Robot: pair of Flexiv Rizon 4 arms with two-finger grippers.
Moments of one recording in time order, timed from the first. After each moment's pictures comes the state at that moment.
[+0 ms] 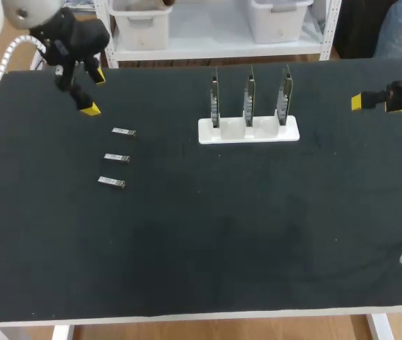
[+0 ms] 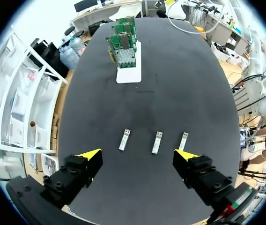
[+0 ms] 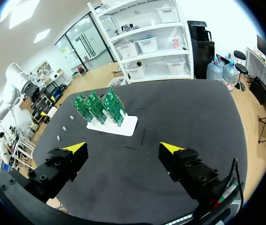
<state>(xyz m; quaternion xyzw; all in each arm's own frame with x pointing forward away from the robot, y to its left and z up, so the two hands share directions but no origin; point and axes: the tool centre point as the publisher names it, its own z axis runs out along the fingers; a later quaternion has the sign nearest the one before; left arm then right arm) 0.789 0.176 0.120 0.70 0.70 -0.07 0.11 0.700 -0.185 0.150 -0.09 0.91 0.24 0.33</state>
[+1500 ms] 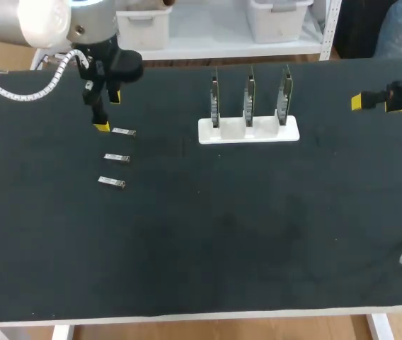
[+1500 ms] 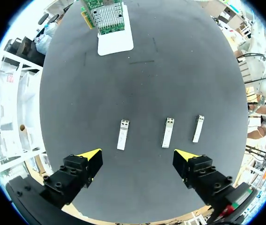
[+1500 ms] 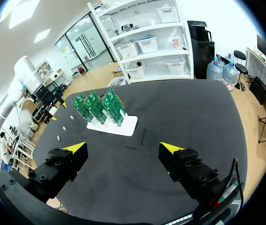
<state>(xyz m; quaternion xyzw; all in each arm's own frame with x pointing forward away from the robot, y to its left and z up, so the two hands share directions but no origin) 0.809 0.168 0.056 0.75 0.66 0.00 -0.01 0.700 -0.185 0.150 -0.09 0.91 0.24 0.33</state>
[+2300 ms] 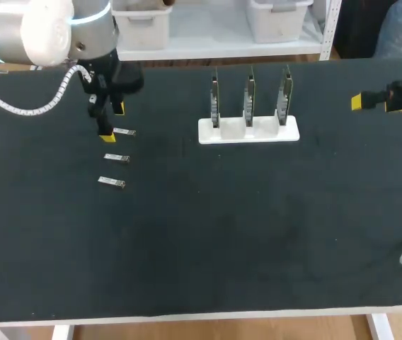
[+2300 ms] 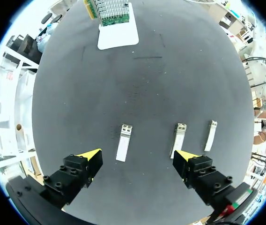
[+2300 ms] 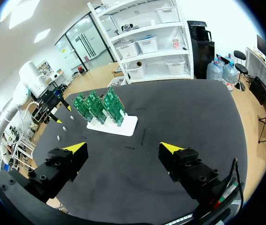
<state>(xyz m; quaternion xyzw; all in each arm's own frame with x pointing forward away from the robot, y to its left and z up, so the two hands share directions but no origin) 0.816 0.165 0.017 0.74 0.67 -0.02 0.01 0.700 -0.185 0.150 -0.09 0.91 0.24 0.33</state>
